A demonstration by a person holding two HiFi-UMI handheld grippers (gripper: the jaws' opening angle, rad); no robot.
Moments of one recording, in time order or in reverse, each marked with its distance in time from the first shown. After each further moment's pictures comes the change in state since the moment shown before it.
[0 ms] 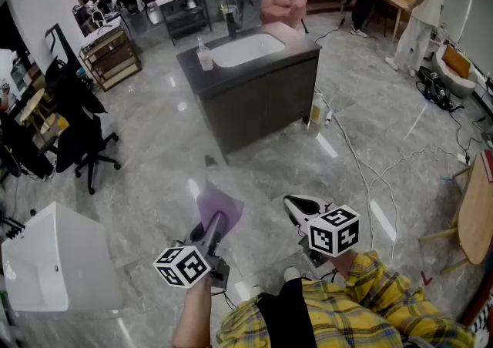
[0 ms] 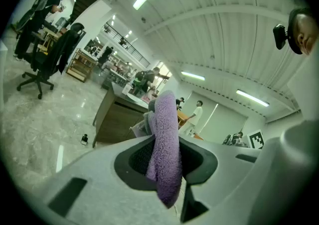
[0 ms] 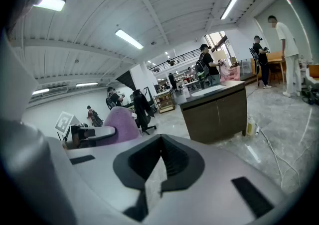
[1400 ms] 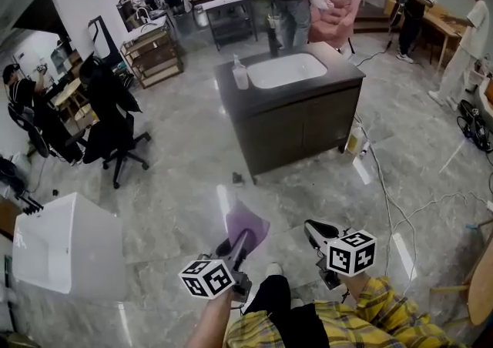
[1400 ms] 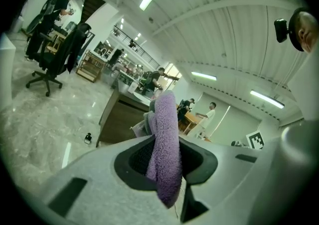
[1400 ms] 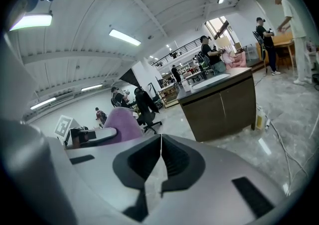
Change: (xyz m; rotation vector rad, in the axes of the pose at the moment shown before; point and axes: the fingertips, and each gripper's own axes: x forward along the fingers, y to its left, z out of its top) left arm 0.108 0.004 0.004 -0.048 -0.015 0.111; right arm 0.054 -0.099 0.029 0.070 0.079 0.101
